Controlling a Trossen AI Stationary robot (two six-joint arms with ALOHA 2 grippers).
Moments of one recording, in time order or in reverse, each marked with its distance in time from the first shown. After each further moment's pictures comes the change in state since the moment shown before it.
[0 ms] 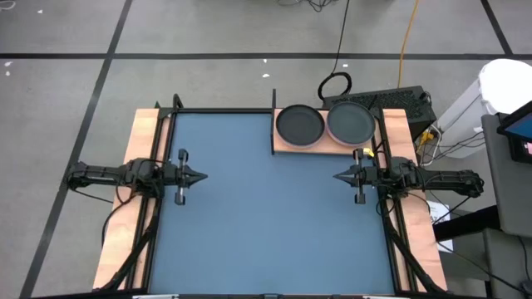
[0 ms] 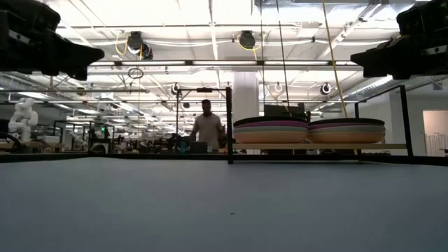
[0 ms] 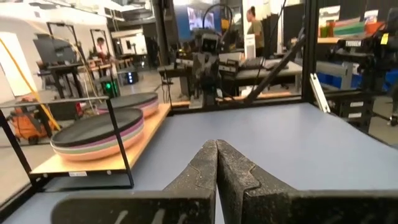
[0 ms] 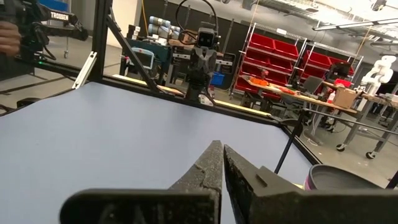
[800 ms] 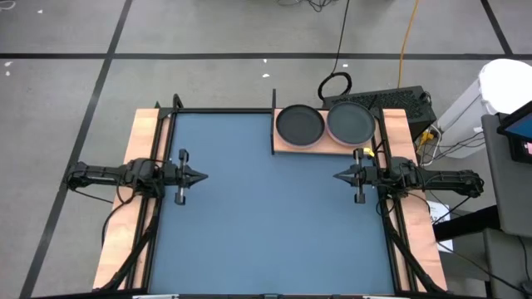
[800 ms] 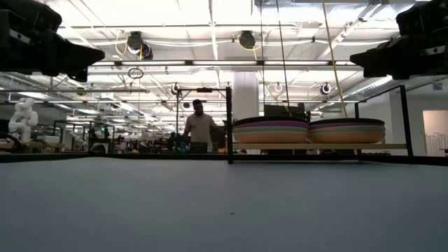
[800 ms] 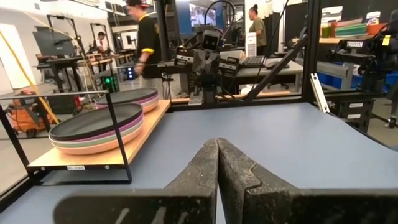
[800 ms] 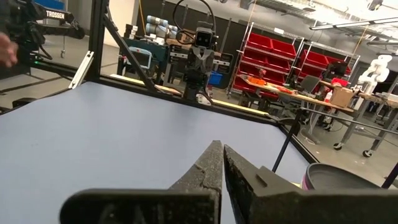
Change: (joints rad) left arm 0.000 0.007 0.000 0.005 0.000 -0.025; right arm 0.000 0.000 0.000 0.000 0.011 0.000
